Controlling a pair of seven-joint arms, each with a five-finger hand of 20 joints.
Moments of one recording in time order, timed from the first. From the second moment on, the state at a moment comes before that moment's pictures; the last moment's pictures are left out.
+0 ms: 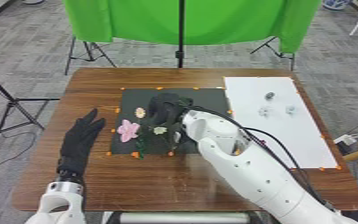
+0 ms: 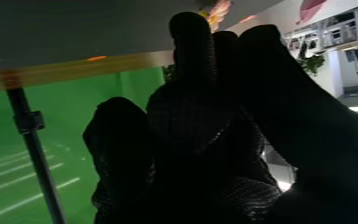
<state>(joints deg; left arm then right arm) 121.6 -72.4 -93.0 -115.9 60.1 7.6 9.3 -64.9 -72.8 45.3 -89.4 -137.1 -14.5 4.4</state>
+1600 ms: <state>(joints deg) 123.1 -72.7 -93.9 -116.6 60.5 6.9 8.7 -78.7 -56.4 72.3 -86.7 -136.4 -4.4 22.5</state>
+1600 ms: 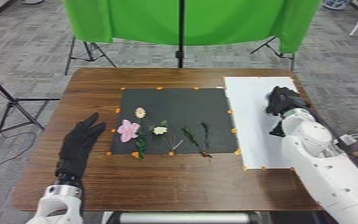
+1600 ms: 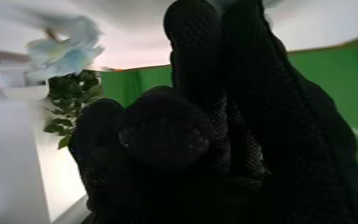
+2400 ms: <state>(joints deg) 122.9 -72.8 -94.1 -116.6 60.8 5.9 8.1 -59.3 -53.7 47.6 -100.8 -117.0 -18.1 13.7</state>
